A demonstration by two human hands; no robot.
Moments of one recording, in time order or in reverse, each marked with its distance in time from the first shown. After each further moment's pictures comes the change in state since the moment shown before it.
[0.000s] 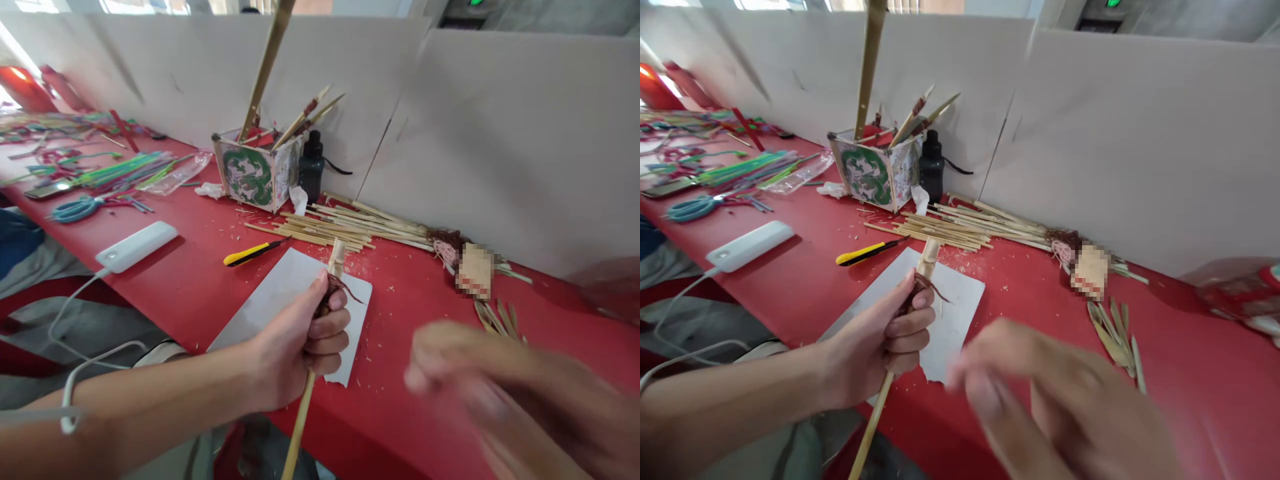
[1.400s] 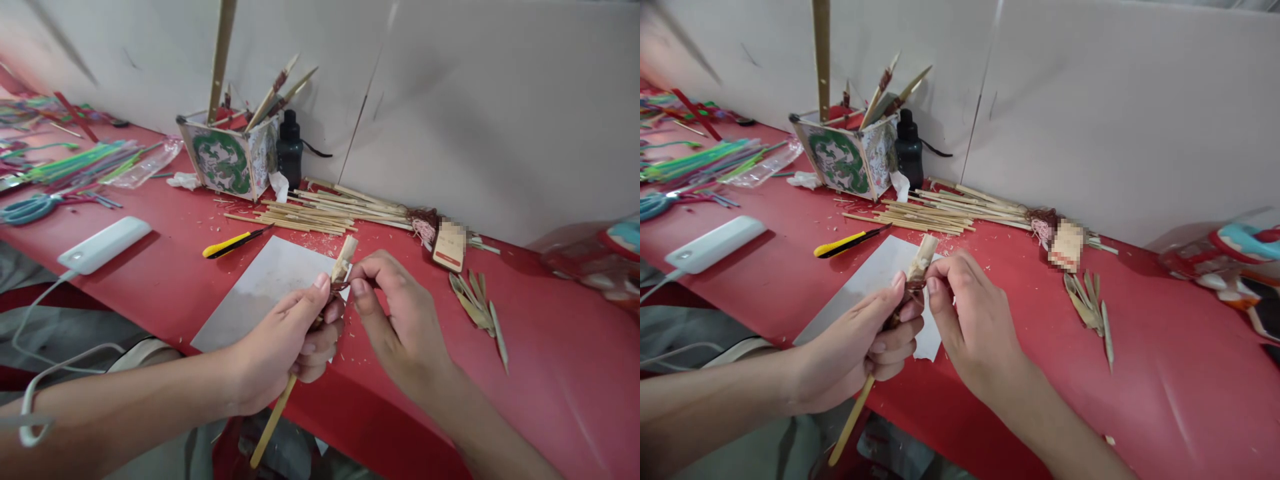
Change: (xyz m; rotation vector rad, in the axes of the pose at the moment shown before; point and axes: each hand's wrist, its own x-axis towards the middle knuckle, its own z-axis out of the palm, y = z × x) left_hand -0.007 -0.017 0.007 0.346 0.025 -0.036; right_hand 0.057 -0.005 0.047 -0.021 -0.159 -0.092
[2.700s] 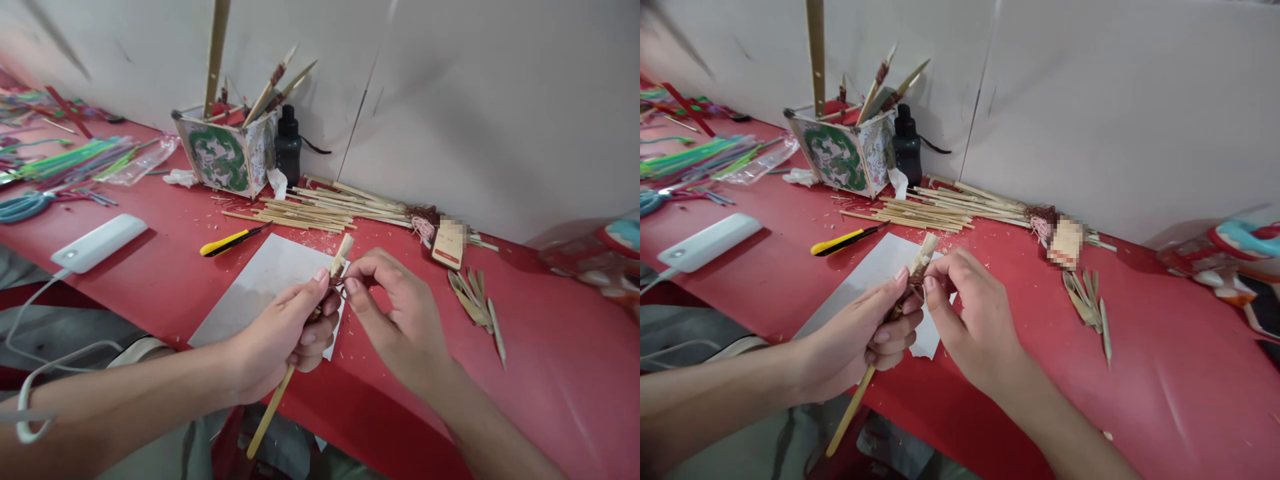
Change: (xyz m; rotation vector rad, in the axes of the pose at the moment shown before) left_hand 0.006 0.002 -0.005 0.031 0.051 -0.006; right_hand 0.002 0.005 0.002 0.074 0.009 0.031
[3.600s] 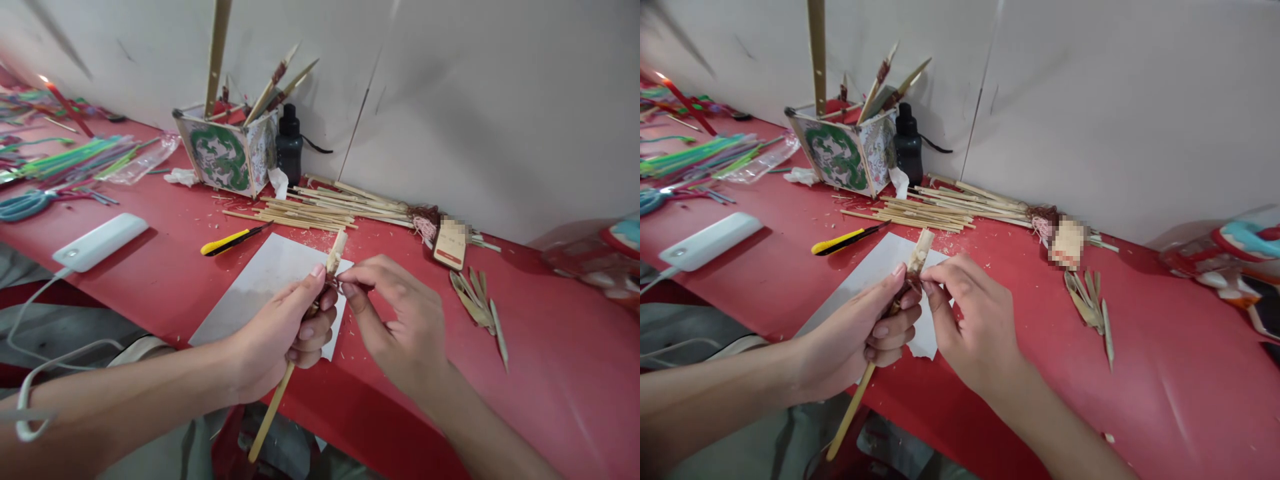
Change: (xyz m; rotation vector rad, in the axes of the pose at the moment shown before) left_hand 0.000 0.001 -0.001 -0.043 0.010 0.020; right_hand -0.004 0.001 0.007 -0.047 0.114 -0.154
